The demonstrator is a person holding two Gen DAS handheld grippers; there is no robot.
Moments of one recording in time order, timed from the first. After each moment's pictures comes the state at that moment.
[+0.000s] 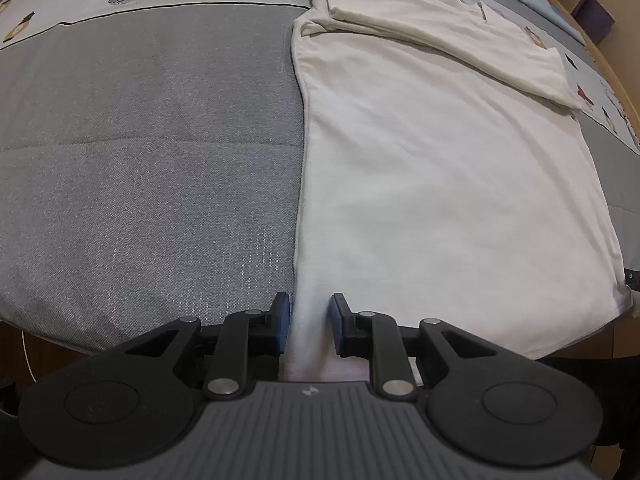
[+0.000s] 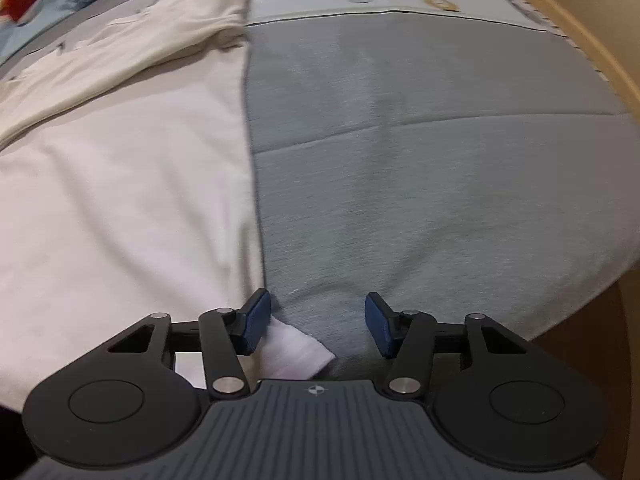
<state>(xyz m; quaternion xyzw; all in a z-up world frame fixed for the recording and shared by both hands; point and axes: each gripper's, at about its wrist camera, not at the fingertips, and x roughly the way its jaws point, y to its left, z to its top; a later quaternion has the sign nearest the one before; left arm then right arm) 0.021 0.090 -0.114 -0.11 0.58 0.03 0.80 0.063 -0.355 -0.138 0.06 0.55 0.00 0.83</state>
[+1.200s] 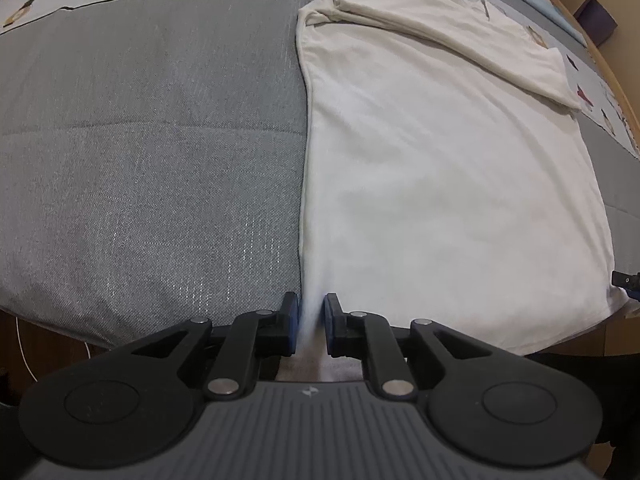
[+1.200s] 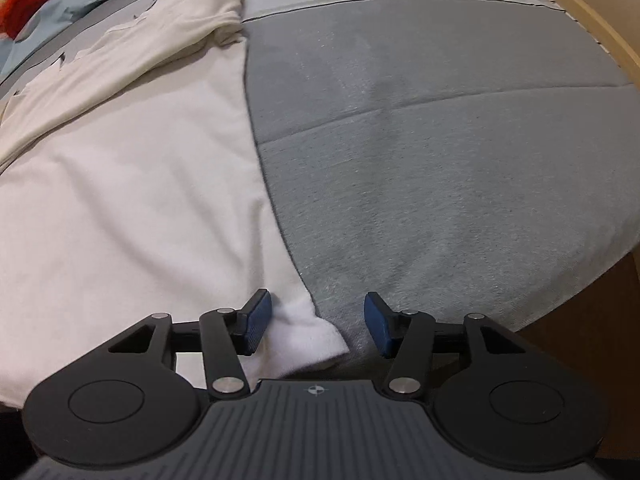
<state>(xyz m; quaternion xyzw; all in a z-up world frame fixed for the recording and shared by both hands) 0.019 0.086 -0.121 -0.12 0.59 0.02 0.79 0.058 -0.360 -0.132 0.11 0.56 0.00 0.82</state>
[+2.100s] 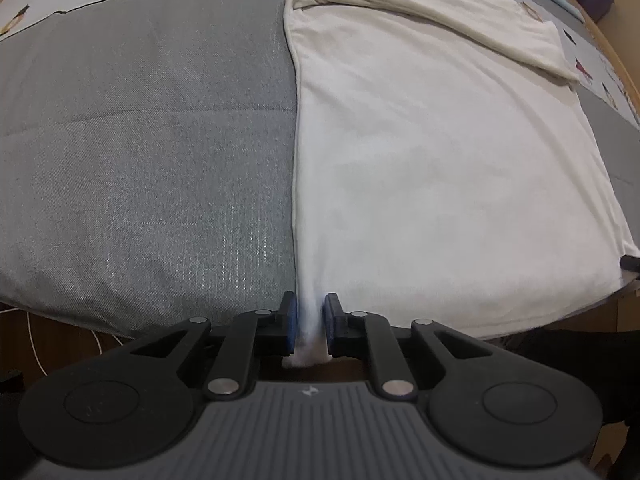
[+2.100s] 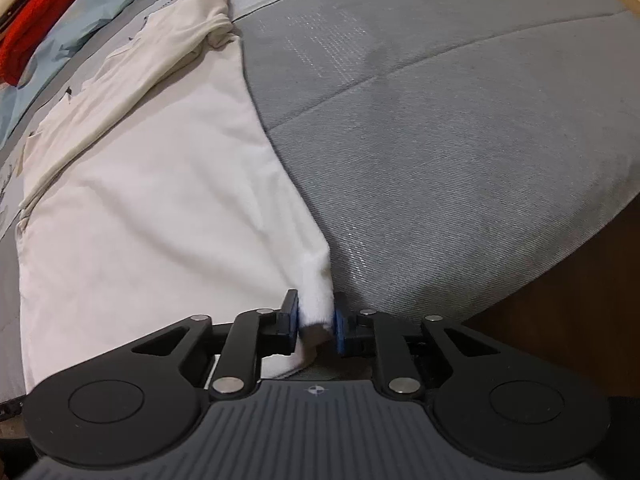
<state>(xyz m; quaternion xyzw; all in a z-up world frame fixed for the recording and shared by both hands) 0.010 0.075 -0.123 -0.09 0.61 0.02 0.79 0.043 -0.372 -0.129 0.20 0.57 0.00 0.79</state>
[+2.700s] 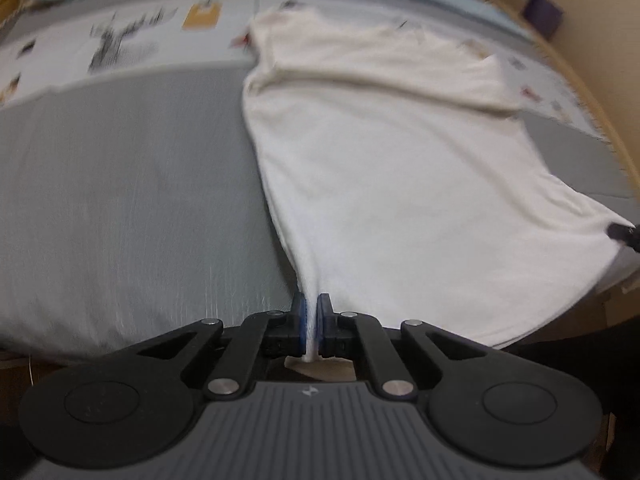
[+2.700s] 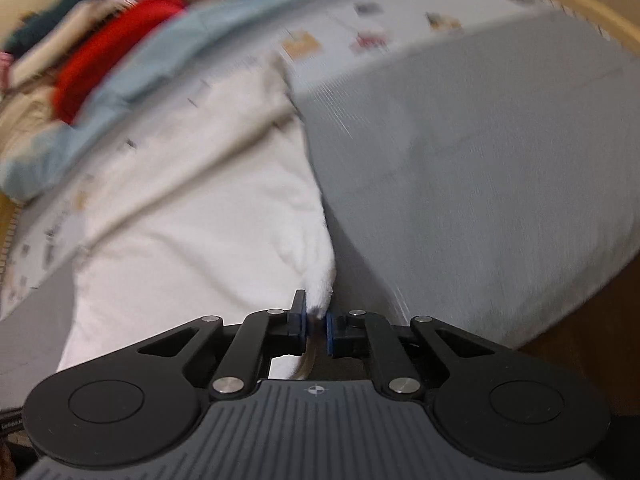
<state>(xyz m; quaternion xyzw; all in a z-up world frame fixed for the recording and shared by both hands) -0.011 0.058 -0.057 -0.07 0.52 -0.02 0.85 0.024 -0.376 -0.052 0.22 0.45 0.06 0.86</state>
